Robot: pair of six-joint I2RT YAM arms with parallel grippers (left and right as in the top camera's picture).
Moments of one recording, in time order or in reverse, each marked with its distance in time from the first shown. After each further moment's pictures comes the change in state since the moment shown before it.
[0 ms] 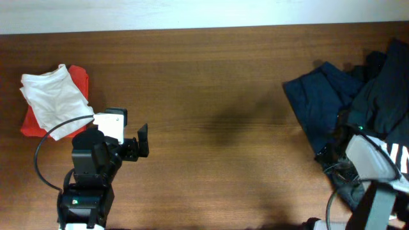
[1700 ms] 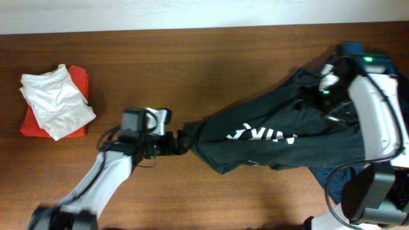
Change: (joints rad) left arm -0.151 0.653 0.018 0.149 0.526 -0.300; right arm 0.171 0.226 0.804 -0.522 -0.518 -0.325
